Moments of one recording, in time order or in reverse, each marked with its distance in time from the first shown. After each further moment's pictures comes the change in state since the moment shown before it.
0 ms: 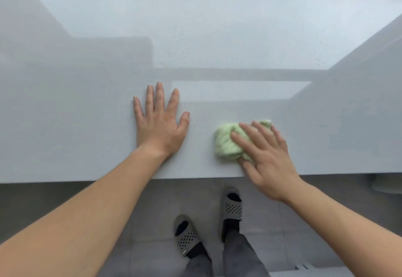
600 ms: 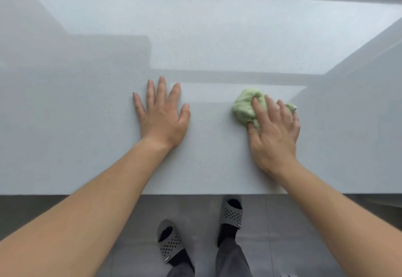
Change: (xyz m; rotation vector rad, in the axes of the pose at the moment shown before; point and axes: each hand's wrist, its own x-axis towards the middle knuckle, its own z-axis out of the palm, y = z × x) left_hand 0.041 0.079 0.000 -0.133 0.026 -0.058; right_hand 0.052 0.081 -0.020 0.070 0.110 0.398
